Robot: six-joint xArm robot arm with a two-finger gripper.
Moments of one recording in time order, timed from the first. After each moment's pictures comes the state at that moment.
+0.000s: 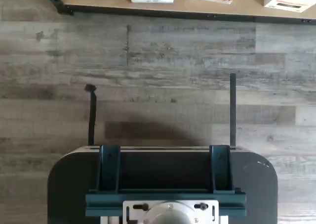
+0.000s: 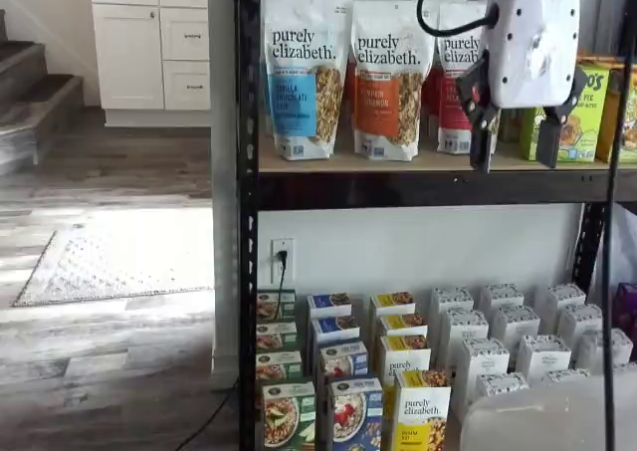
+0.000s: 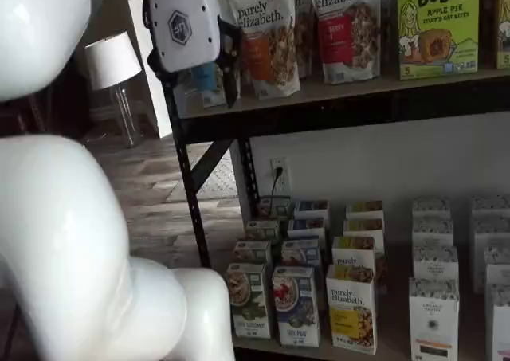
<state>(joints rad) 0.03 -0.83 -1.13 -0.02 1.99 0.03</state>
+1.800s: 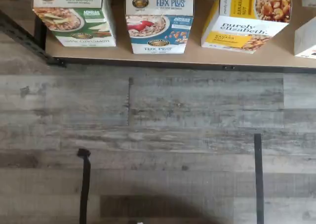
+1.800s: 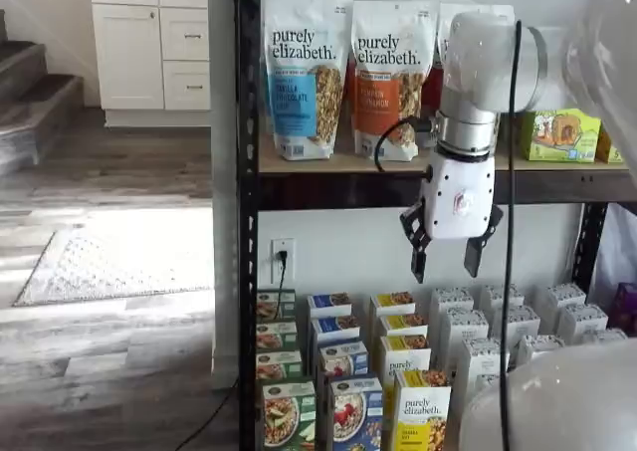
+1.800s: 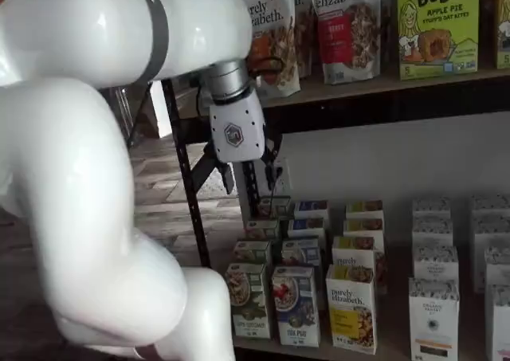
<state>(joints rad) -0.01 -0.67 -0.65 -0.01 1.26 0.01</state>
